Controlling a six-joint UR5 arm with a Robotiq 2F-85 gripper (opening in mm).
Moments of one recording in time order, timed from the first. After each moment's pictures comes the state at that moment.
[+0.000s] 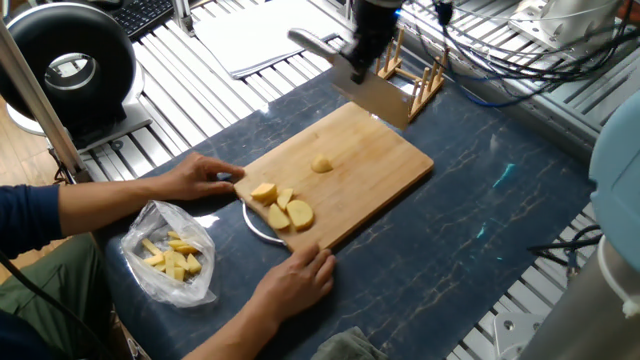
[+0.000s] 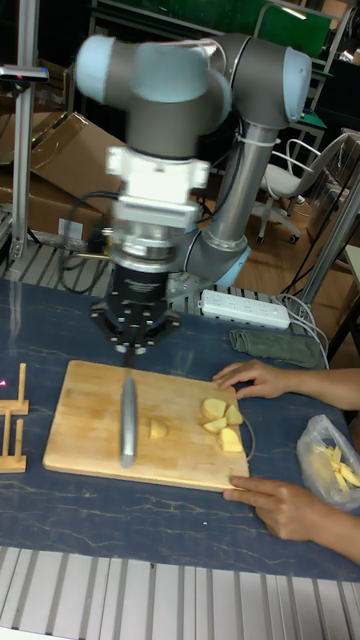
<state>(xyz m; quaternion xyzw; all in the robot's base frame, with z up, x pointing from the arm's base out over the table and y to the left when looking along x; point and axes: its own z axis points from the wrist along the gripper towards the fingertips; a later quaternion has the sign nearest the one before) 0.579 -0.040 0.179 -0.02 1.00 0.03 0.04</state>
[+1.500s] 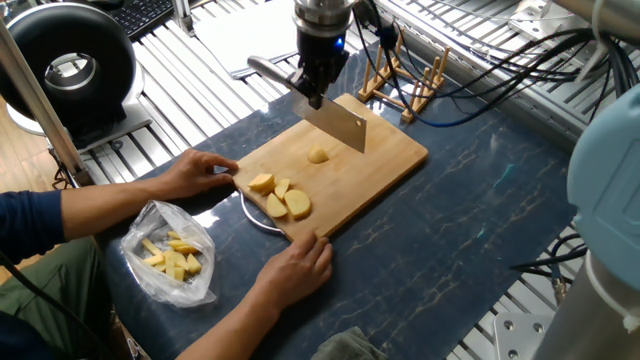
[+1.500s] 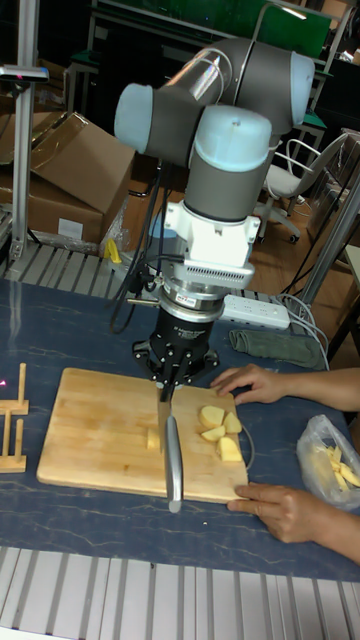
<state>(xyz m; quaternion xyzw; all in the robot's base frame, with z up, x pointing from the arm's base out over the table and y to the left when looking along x) 0.588 0.008 0.128 -0.04 1.00 0.02 0.03</state>
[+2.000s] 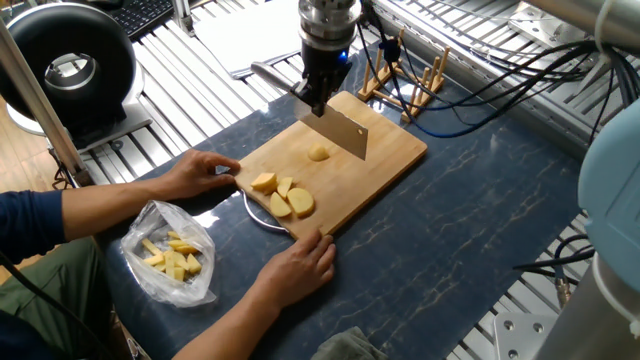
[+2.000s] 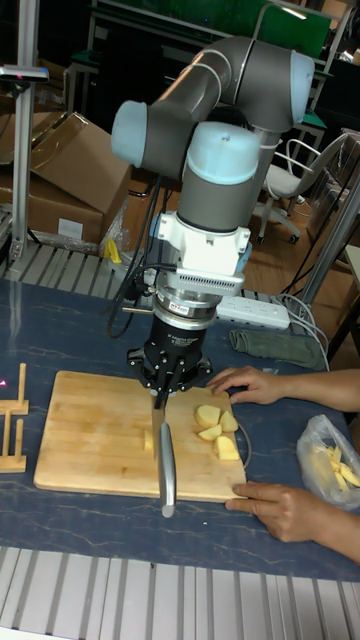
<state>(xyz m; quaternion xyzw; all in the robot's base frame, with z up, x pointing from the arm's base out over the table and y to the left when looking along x) 0.590 0.003 0.111 -0.04 1.00 0.02 0.04</state>
